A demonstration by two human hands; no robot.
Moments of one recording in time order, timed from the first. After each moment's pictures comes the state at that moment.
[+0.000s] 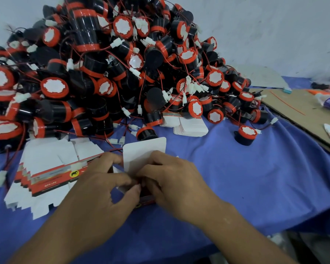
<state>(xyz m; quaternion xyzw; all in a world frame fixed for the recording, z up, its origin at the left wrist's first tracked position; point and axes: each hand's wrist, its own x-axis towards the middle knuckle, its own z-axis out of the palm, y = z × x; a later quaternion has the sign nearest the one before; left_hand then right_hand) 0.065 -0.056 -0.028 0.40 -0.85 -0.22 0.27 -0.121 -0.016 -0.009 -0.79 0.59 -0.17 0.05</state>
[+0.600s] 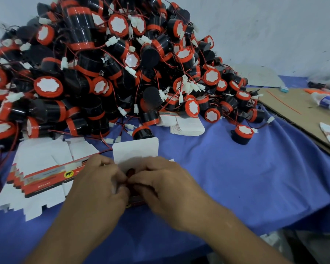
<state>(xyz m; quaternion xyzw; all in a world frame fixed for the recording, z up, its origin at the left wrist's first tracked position) 0.047 -0.051 -0.027 0.52 -0.77 -0.24 0.28 -0.121 -0.010 -0.018 -0.78 0.55 -0.26 0.12</state>
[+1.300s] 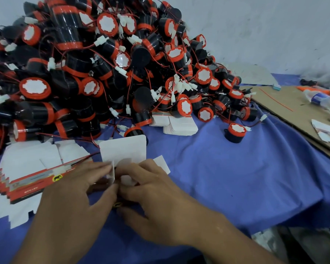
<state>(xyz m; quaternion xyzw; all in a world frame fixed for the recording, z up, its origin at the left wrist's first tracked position) 0.062 -0.055 -0.044 0.46 -0.77 -0.22 0.38 -0.118 -0.003 -0.021 -0.83 0.51 -0.21 0.12</state>
